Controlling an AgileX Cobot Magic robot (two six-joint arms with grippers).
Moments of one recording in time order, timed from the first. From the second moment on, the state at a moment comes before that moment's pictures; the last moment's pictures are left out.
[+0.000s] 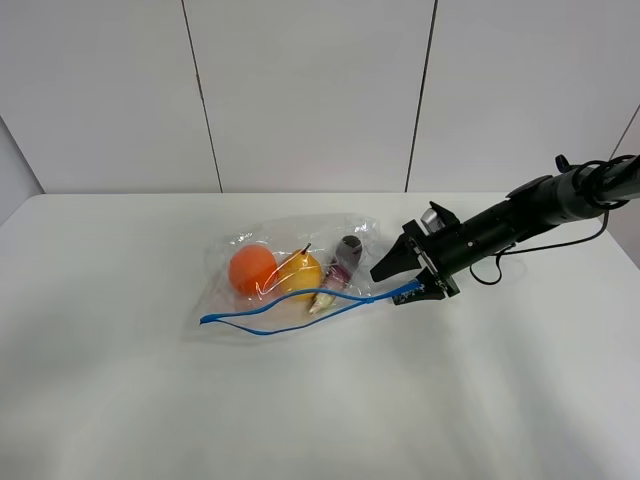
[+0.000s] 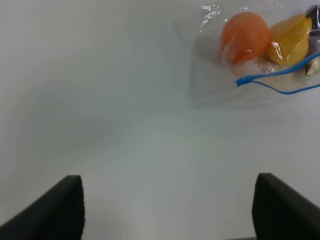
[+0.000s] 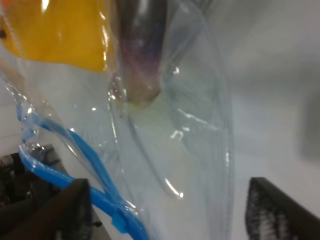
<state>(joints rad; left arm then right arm) 0.04 0.00 -0.57 -0.12 1.17 0.10 -0.01 2.33 -1.45 1.06 1.20 -0.73</state>
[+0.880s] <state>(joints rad) 0.04 0.00 -0.57 -0.12 1.17 0.10 -0.01 2.31 -1.45 0.99 1.20 -0.69</state>
